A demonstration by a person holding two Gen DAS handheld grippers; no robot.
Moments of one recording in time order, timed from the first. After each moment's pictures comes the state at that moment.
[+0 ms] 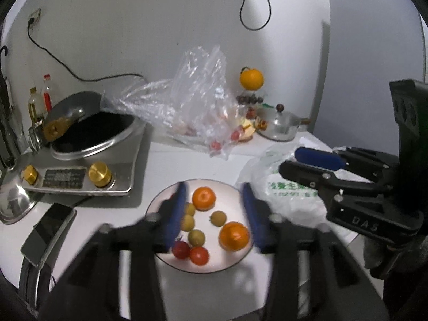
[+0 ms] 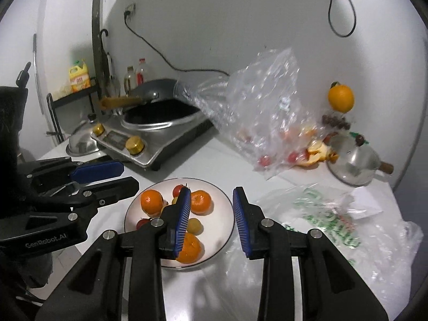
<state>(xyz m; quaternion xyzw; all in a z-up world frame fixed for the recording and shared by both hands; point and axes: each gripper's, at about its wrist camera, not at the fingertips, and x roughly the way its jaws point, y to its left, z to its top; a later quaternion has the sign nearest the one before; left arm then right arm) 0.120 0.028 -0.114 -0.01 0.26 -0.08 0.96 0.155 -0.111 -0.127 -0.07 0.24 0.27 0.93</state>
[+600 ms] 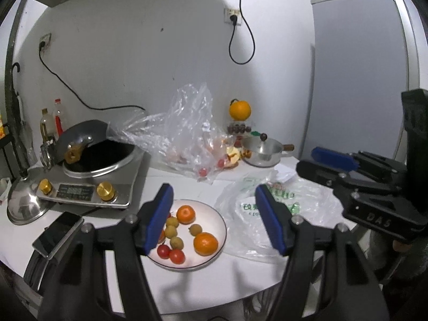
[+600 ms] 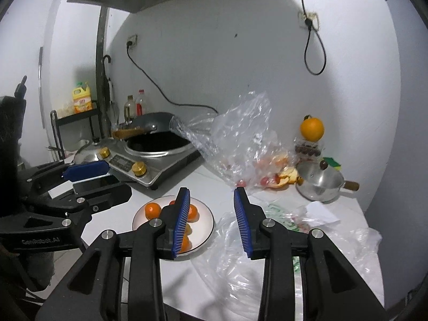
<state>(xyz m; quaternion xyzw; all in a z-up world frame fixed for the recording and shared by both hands) 0.053 -0.012 -0.067 -0.01 0.19 -0.07 0.98 0.079 -0.167 -0.074 -0.06 0.16 0.25 0.95</state>
